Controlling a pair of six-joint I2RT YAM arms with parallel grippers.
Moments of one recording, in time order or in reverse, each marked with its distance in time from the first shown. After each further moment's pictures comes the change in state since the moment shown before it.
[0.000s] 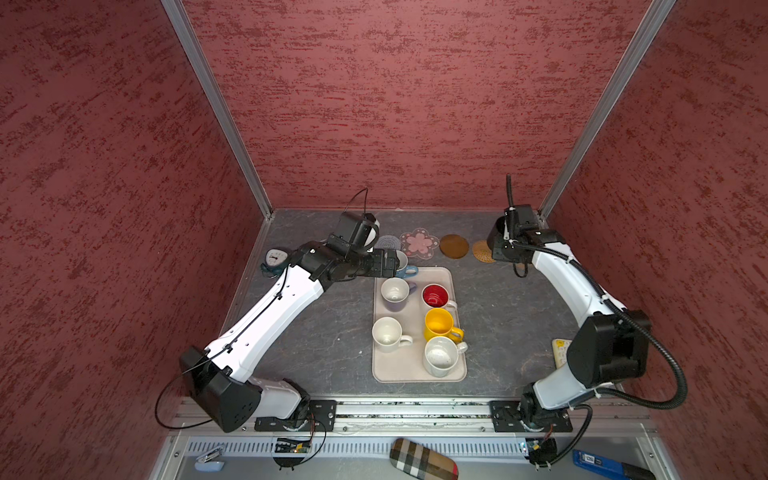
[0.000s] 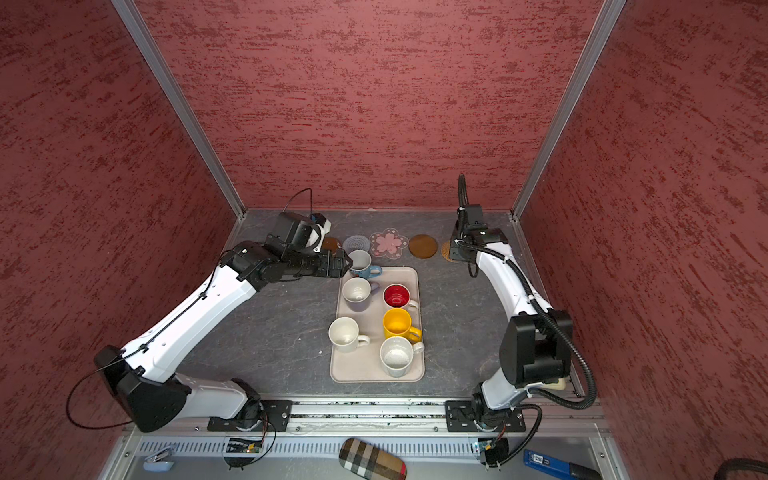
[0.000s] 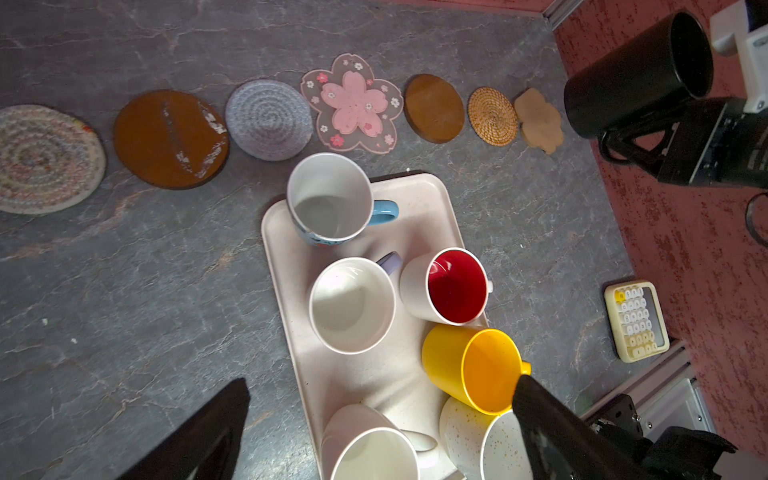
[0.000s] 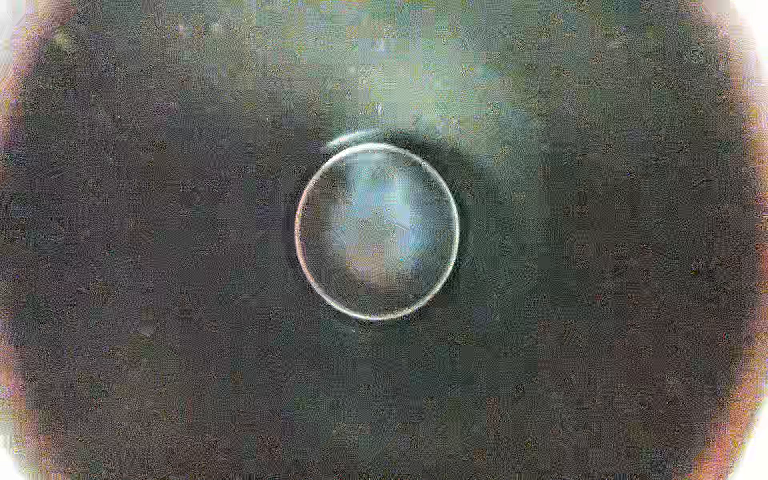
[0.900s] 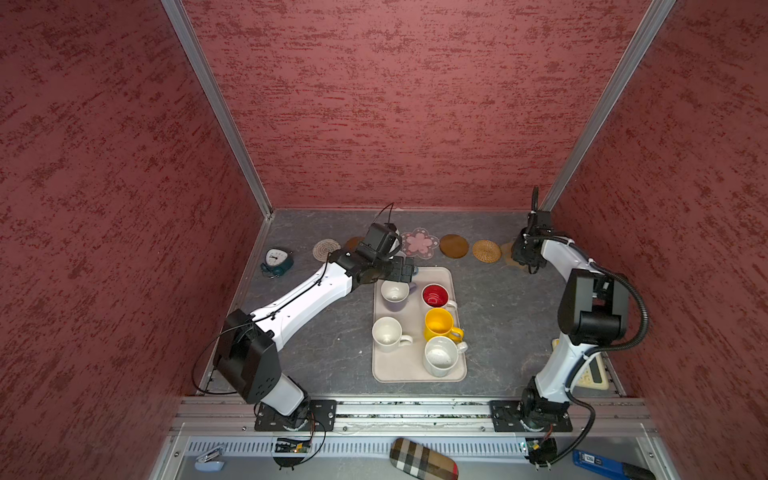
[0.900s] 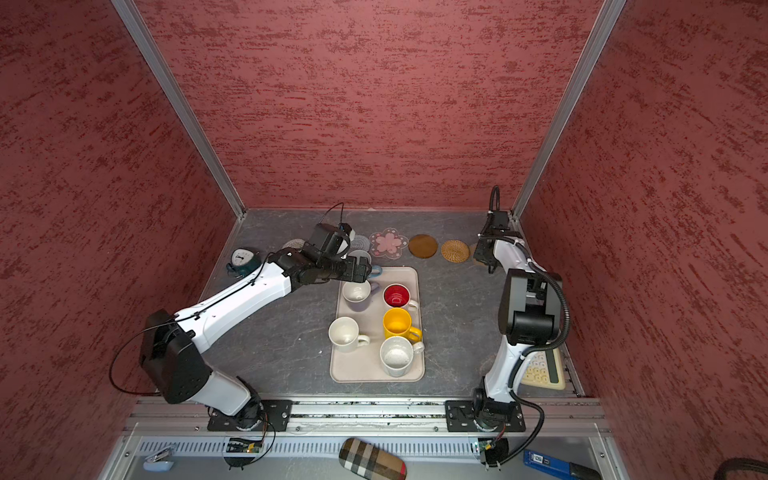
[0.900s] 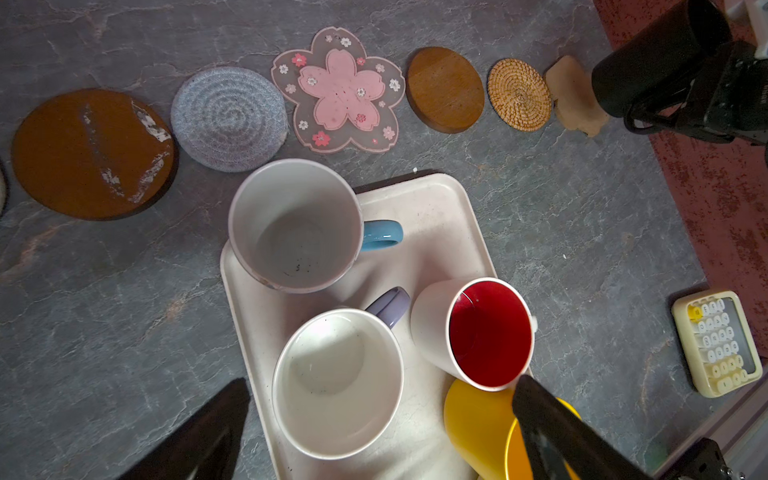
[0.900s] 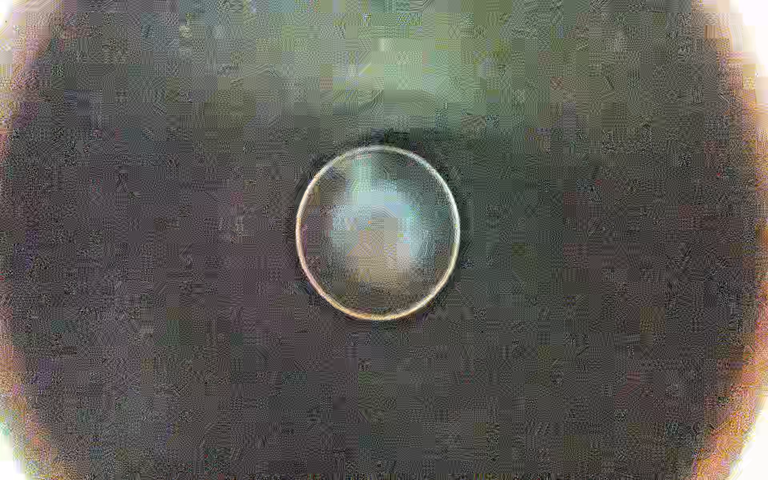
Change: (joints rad) left arm -0.037 0.164 -0.137 0.280 -0.051 0.019; right arm -0.243 0.312 0.040 0.191 -0.031 -0.013
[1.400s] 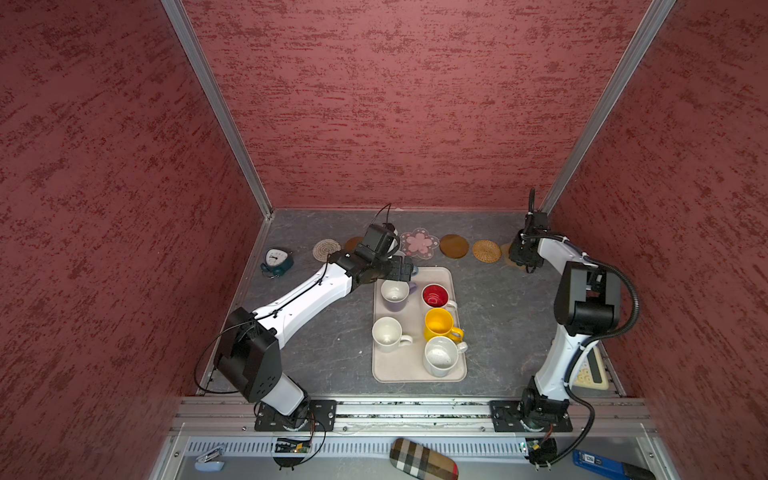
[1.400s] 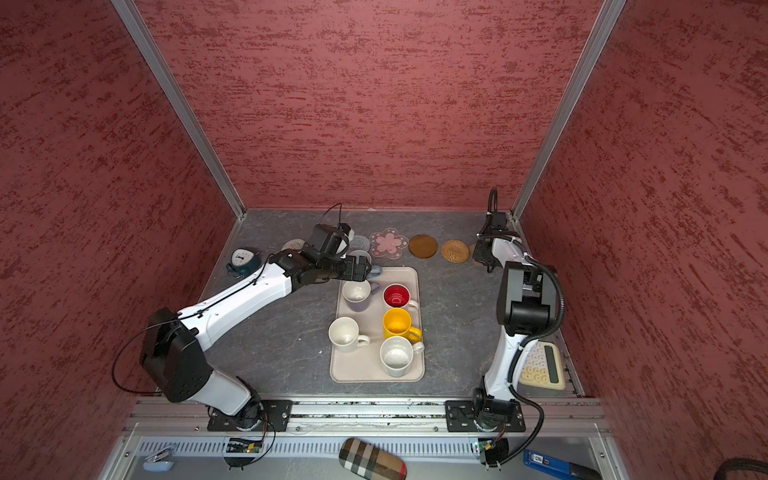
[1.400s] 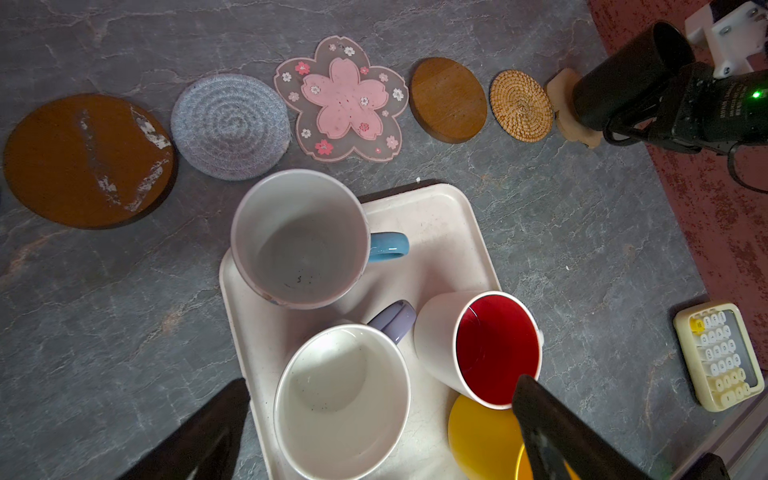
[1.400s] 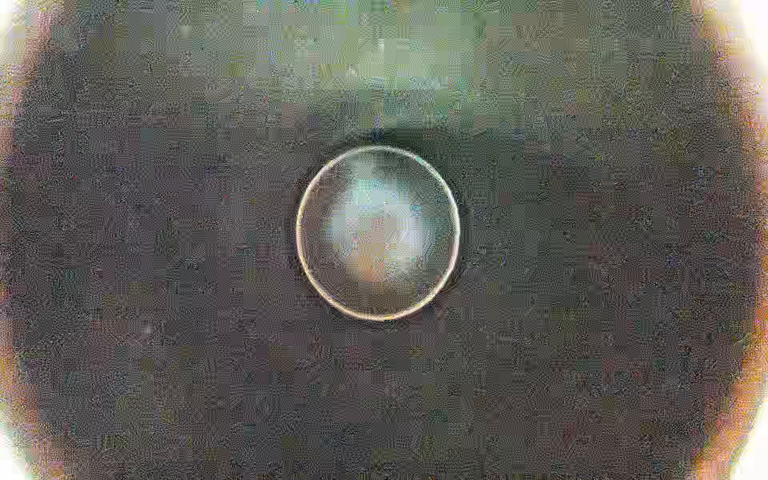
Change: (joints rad) left arm 0.014 0.003 -0.022 0.053 0.016 0.000; right arm -0.008 0.090 0.039 0.018 -0.013 -0.025
